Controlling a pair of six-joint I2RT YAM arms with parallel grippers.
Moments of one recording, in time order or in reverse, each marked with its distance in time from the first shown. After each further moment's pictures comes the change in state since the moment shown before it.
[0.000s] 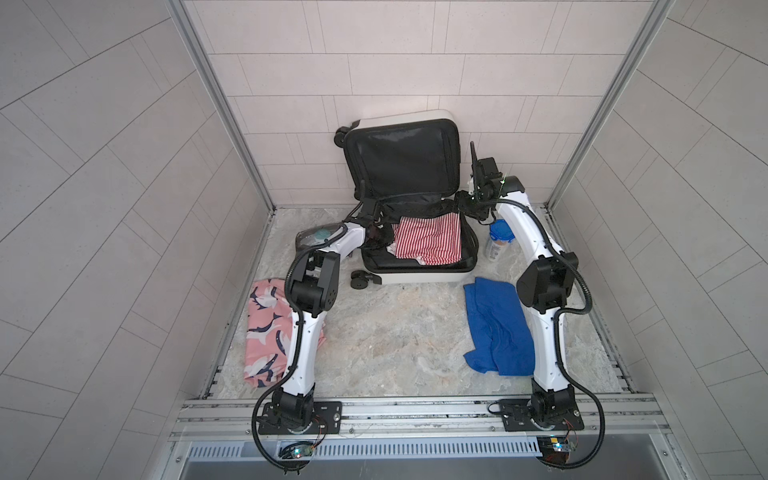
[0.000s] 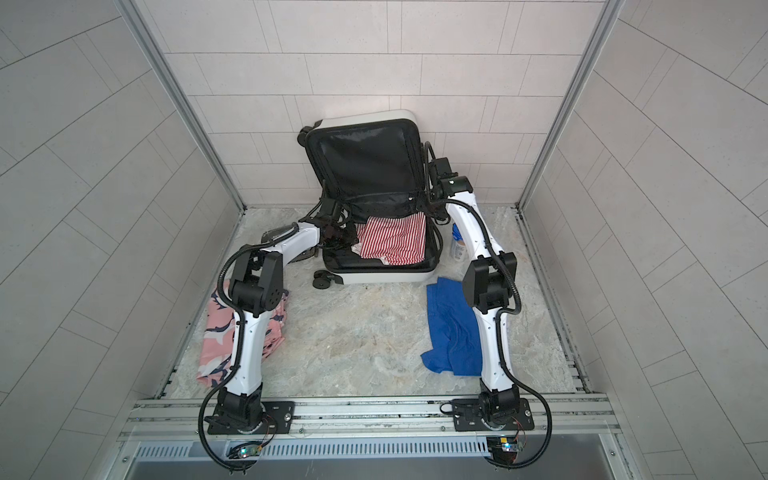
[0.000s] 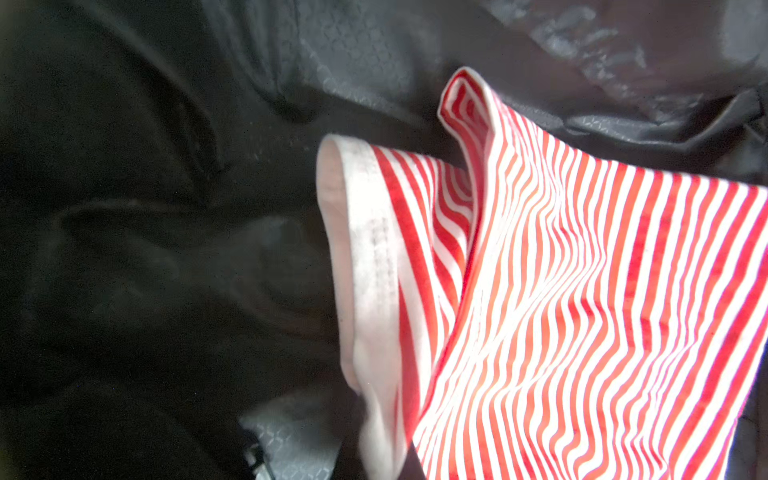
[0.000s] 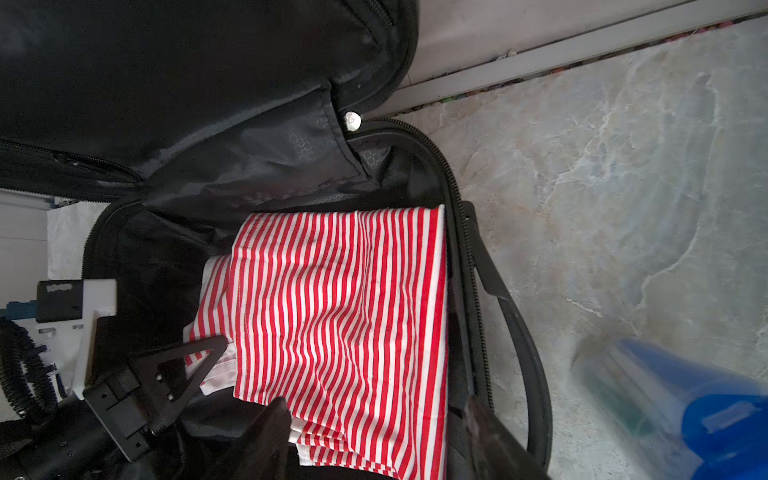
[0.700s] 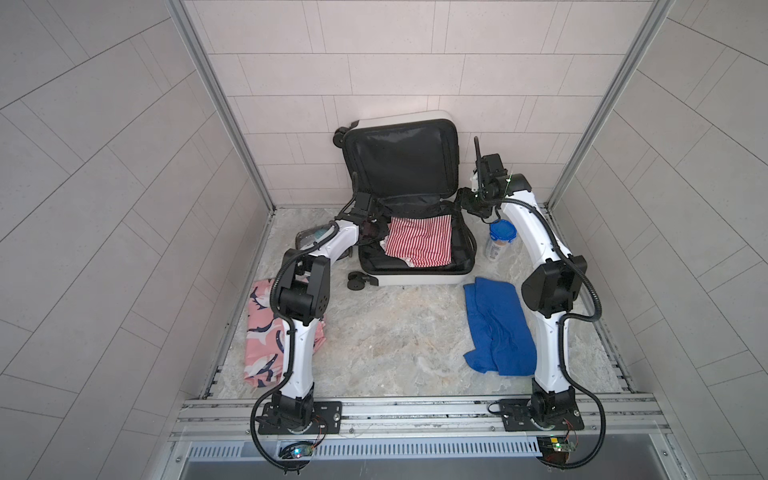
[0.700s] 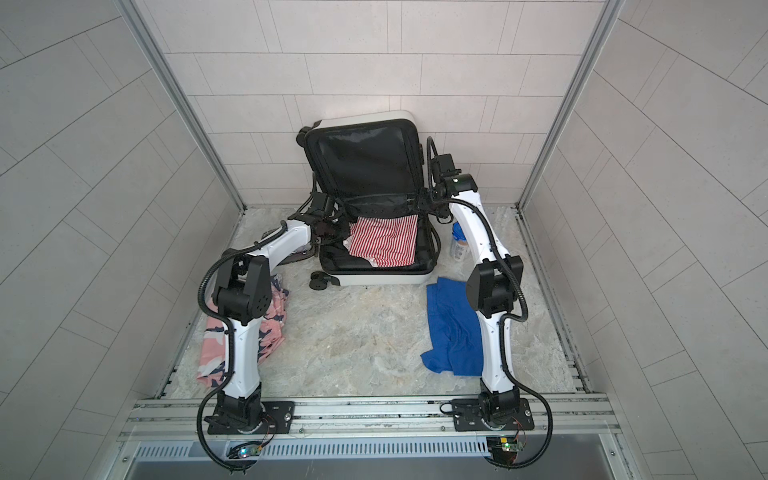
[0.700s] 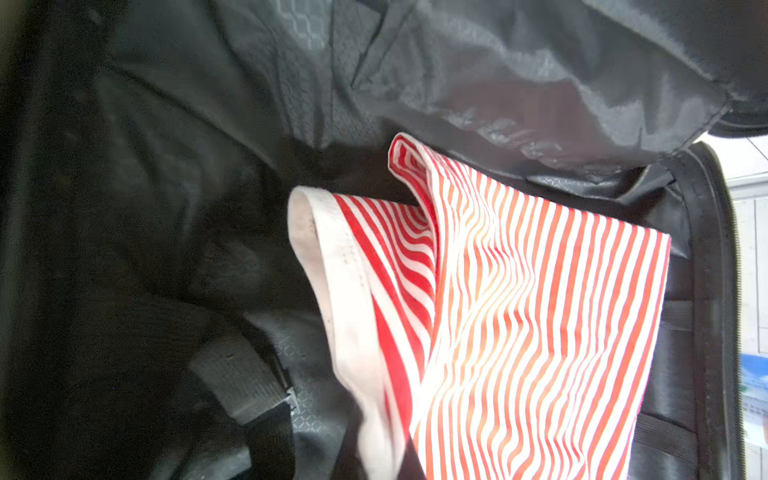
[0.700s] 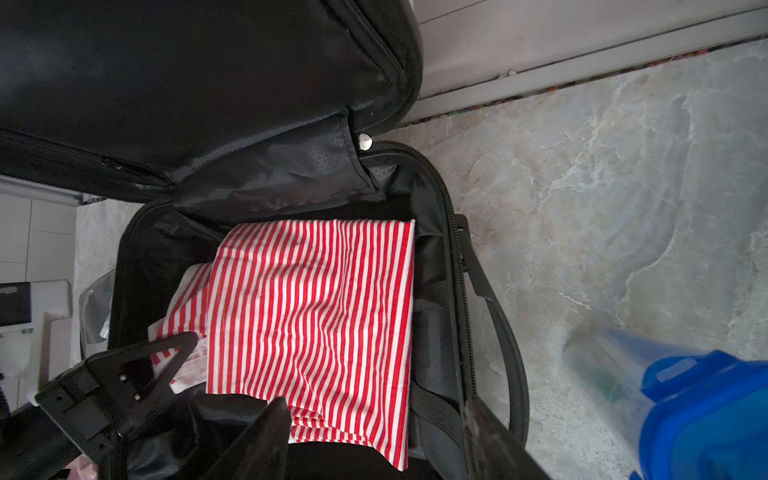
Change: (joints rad) left arm 0.009 -0.130 -0.057 -0.019 -0.096 -0.018; right arm 0.004 -0.066 -0.045 0.000 -0.007 -0.011
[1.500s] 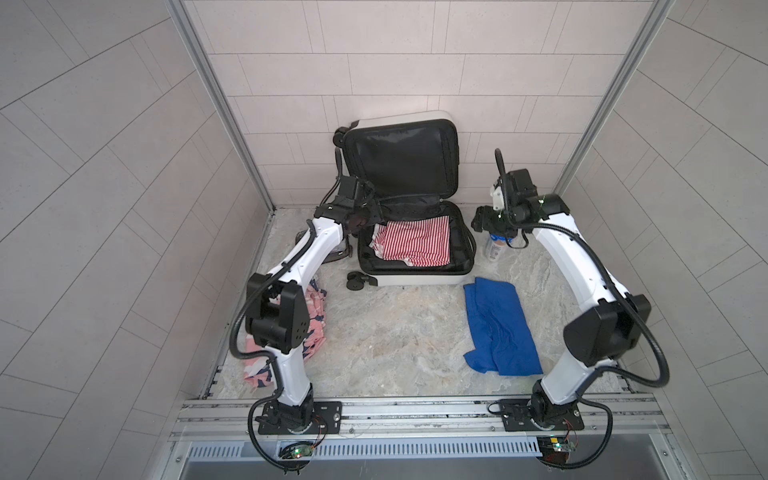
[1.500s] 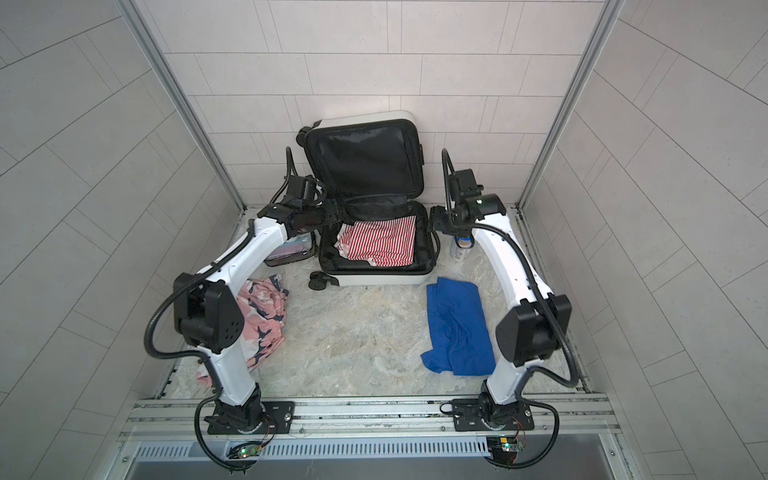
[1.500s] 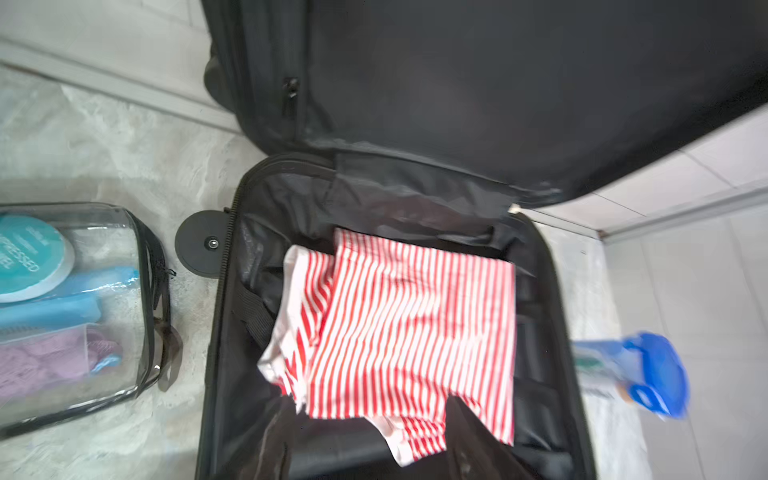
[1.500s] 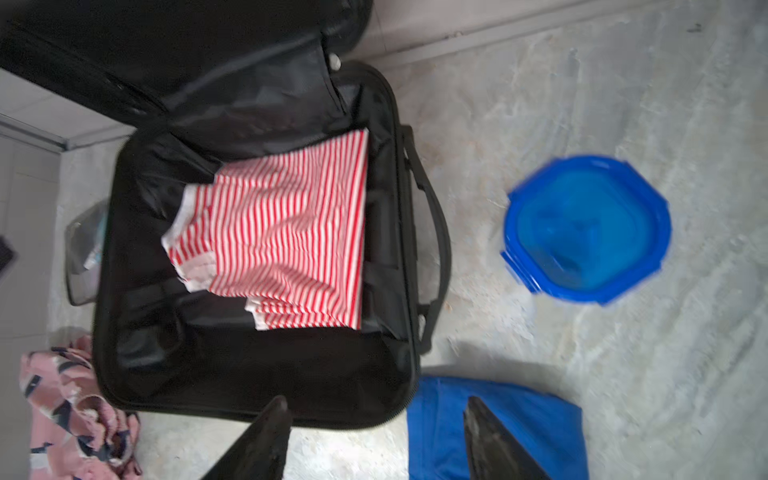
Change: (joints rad) left arm -0.031 -0.368 -0.089 -0.053 -0.082 0.054; right arm 0.001 -0.586 -0.688 0.078 0.059 -0.052
